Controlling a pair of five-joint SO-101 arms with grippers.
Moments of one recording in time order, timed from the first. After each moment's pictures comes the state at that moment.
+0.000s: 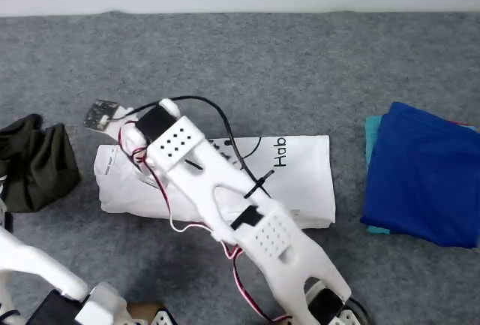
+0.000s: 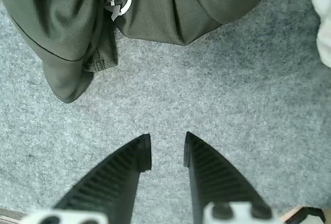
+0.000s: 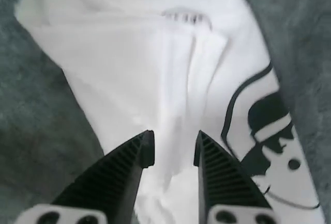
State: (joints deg) left arm -61.3 -17.7 21.3 86.3 -40.7; right arm -50.4 48.1 -55.9 100.5 18.2
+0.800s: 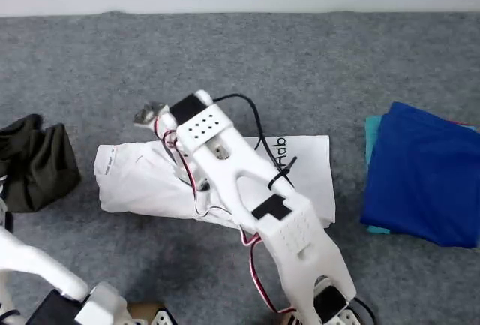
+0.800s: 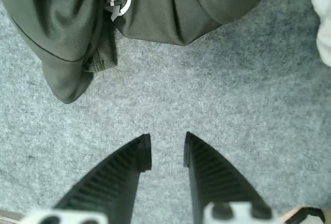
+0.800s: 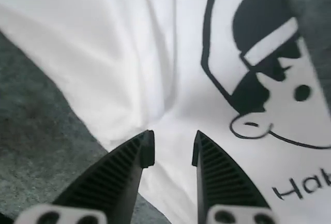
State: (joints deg) left arm -60.2 -17.7 21.3 86.4 -40.7; right arm -42.6 39.1 -39.2 100.5 17.9
